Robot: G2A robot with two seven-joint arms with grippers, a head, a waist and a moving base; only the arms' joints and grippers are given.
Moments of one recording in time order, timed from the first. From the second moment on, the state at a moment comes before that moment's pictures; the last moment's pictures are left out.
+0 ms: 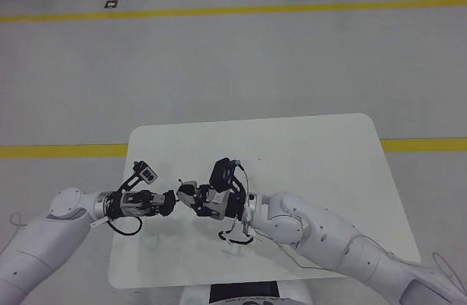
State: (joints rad) left arm 1.32 -0.62 -0.98 -1.43 -1.15 -0.34 -1.39; right arm -1.06 -1.14 0.50 -1.74 -0.53 -0.34 0.11
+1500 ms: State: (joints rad) left arm 1.32 -0.62 -0.98 -1.43 -1.15 -0.34 -1.39; right arm -1.09 -1.16 0.51 -1.72 -0.58 -0.34 0.09
